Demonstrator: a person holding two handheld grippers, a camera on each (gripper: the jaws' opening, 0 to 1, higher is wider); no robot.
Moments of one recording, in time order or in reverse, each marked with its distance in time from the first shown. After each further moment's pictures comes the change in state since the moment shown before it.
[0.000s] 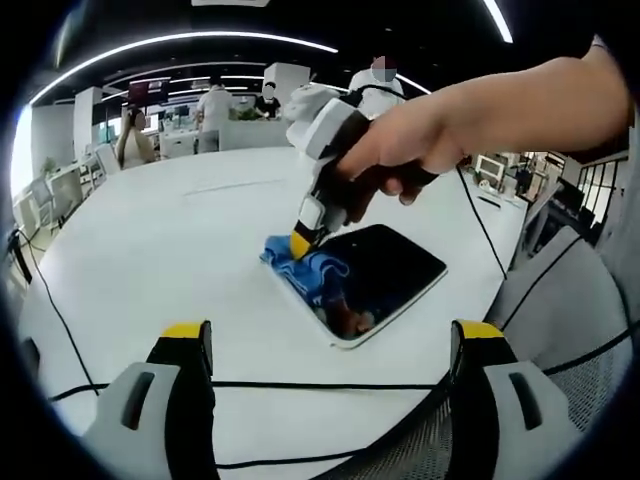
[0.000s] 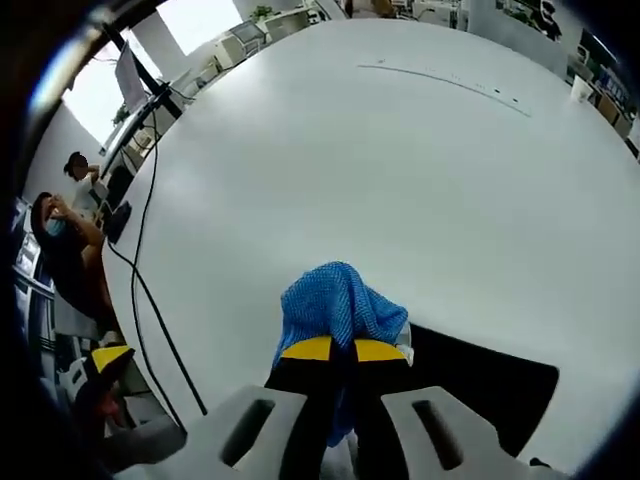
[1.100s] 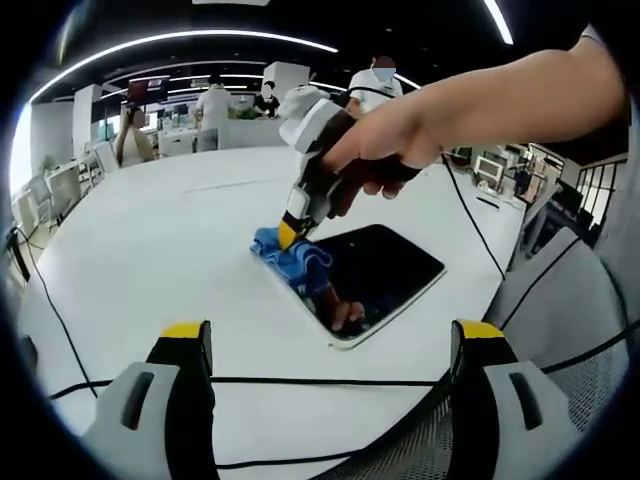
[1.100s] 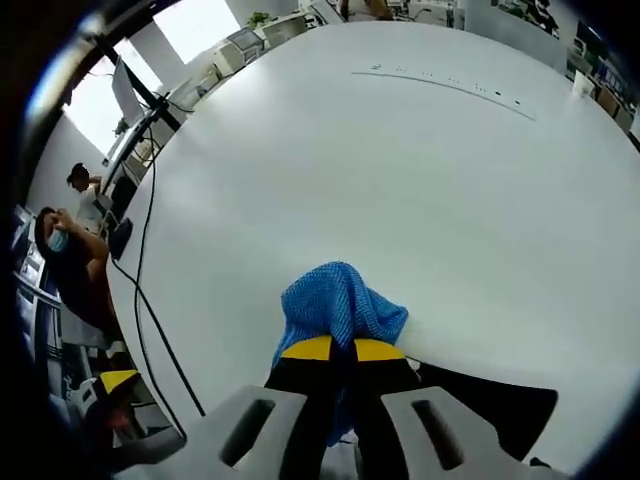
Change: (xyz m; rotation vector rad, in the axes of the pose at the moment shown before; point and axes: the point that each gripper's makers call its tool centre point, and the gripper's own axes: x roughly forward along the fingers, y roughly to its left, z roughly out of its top) left arm 0.000 -0.002 0.000 -0.005 0.002 -0.010; right arm 0.007 -0.007 0.019 0.026 -0.014 0.035
